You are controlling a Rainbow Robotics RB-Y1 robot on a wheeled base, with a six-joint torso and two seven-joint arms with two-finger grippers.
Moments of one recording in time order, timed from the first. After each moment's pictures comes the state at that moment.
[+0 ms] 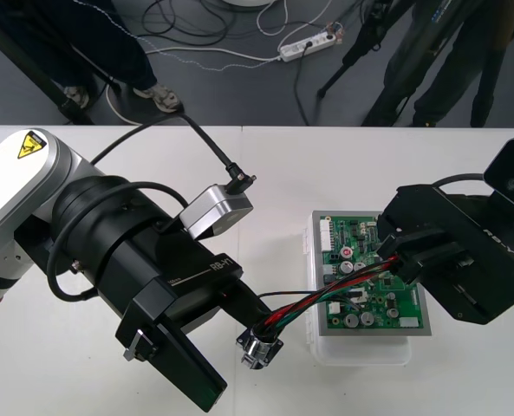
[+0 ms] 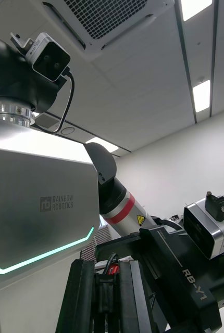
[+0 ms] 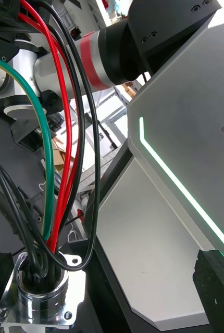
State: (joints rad) right arm -0.22 -0.62 0.24 -1.77 0.43 -1.57 -0.24; left arm -0.47 0.65 -0.45 -1.92 -0.85 -1.54 1.05
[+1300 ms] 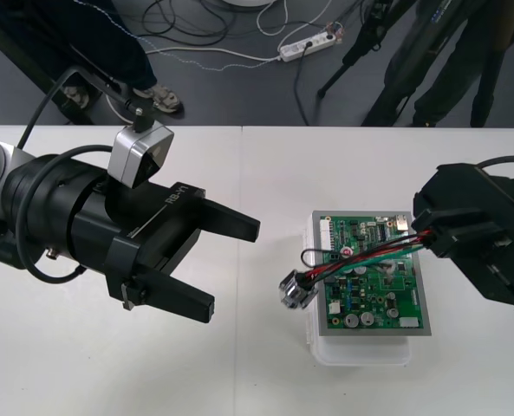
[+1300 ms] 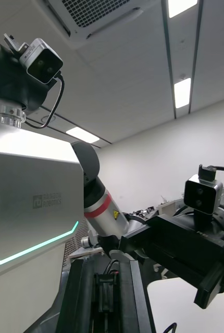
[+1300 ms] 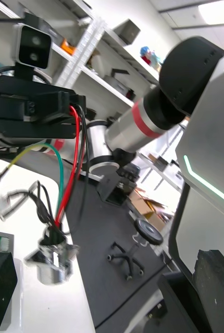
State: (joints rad) right arm -0.20 -0.67 0.12 -1.77 0.43 -1.57 -0.24; left arm -0.34 0.65 -0.23 -1.93 -0.89 -1.40 0.71
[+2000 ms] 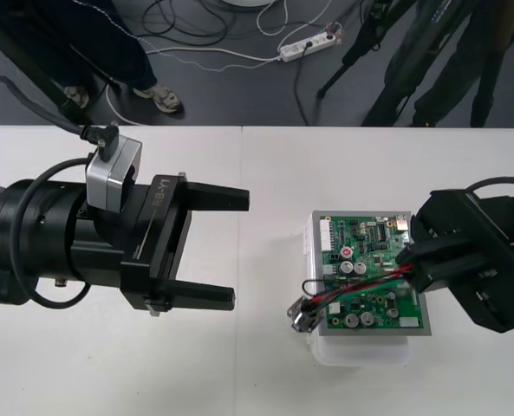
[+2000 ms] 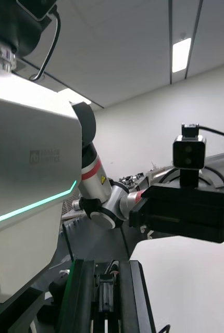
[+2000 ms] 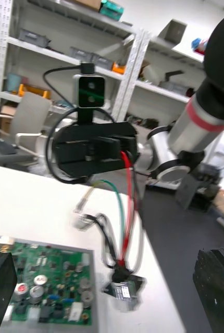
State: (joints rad) right arm -0.14 -0.68 0.07 -1.86 0.59 -1.57 -0.24; left arm -0.17 0.65 -0.15 -2.11 -1.01 -1.17 0.46
